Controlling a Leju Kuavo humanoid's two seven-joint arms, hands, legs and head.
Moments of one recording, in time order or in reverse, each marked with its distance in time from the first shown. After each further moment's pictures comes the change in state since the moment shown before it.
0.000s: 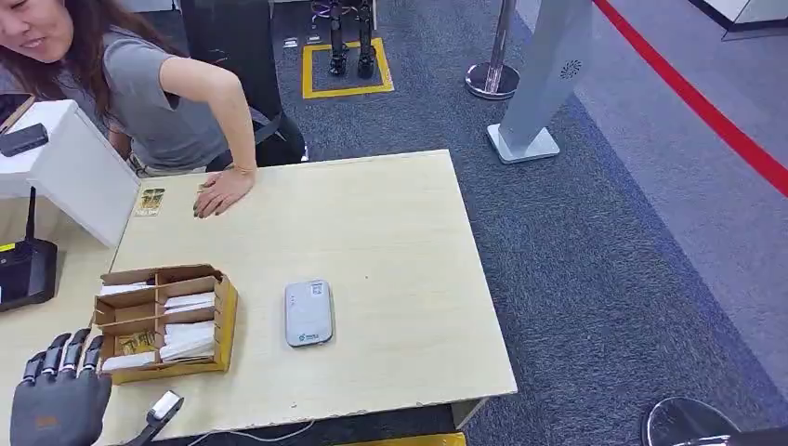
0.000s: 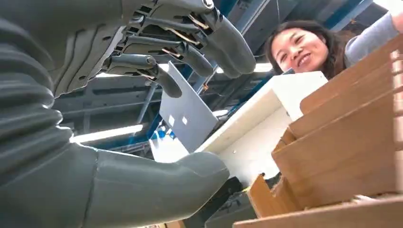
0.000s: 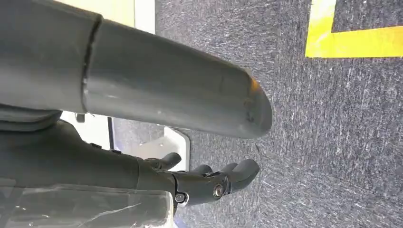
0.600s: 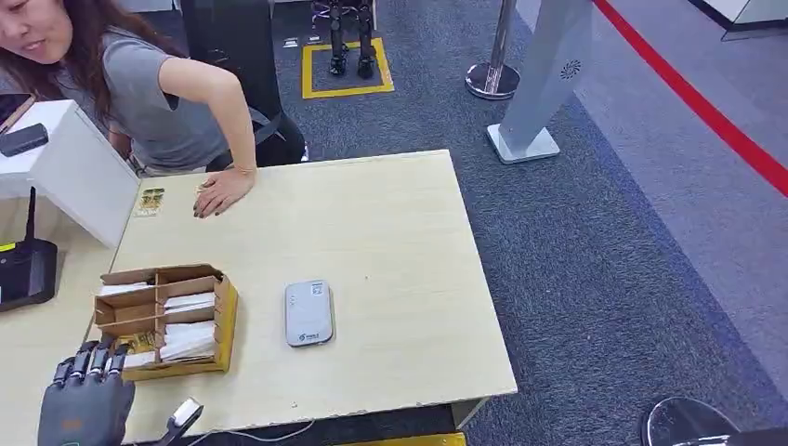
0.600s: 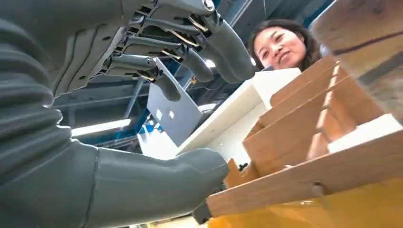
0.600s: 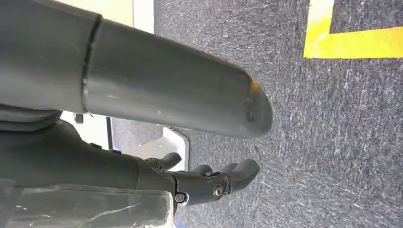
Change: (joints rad) left arm -0.017 -0.031 -0.064 0.013 0.000 -0.014 0.000; right arm 0.000 0.000 0.000 0.000 -0.003 0.000 -0.003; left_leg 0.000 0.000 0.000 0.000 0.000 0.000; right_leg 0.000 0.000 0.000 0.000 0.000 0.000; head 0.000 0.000
